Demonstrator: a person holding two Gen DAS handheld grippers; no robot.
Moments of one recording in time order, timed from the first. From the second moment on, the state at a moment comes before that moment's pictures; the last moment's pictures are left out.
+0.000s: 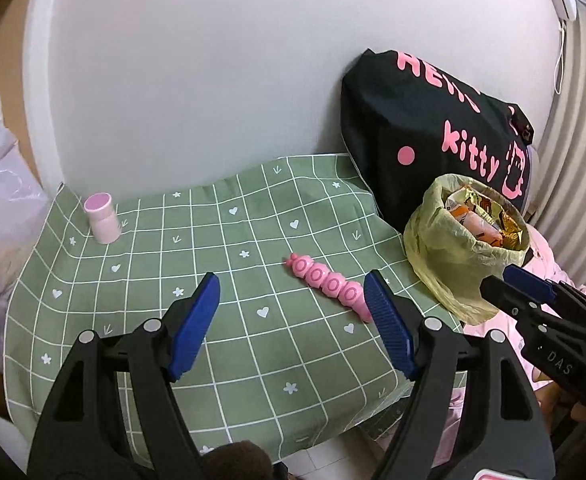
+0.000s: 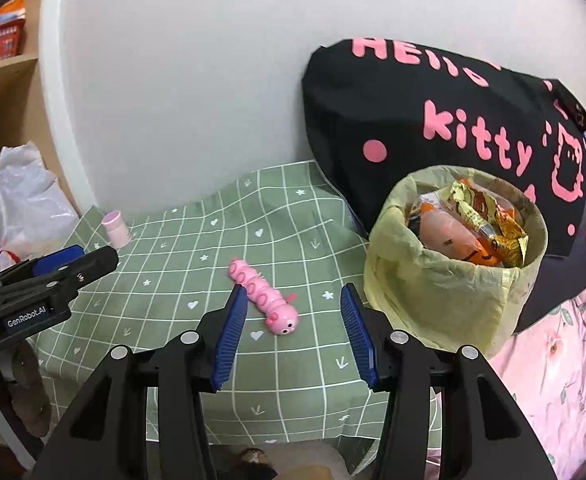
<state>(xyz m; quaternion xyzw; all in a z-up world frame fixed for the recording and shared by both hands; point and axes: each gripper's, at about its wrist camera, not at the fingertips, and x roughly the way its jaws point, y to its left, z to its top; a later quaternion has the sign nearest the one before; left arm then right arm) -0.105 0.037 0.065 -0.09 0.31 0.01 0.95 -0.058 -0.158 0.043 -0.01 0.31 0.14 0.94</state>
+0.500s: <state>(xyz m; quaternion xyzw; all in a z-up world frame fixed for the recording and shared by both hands) -0.117 0.025 0.072 -0.08 0.30 0.01 0.95 -0.072 -0.161 0.052 0.00 0.29 0.13 0.95</state>
